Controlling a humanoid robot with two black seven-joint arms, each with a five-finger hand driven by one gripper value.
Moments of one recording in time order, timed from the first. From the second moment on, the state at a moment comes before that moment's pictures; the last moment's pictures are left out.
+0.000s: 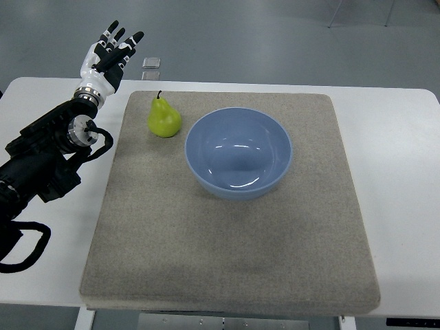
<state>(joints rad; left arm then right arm) -0.96 0.15 -0.70 -0.37 0.02 -0.14 -0.37 0.02 0.00 -0.10 0.17 -0.04 -0.09 0.01</state>
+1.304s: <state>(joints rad) -0.96 0.16 -0.69 -0.37 0.02 -0.14 -0.37 0.02 0.00 -0.10 0.17 -0.04 -0.09 0.01</state>
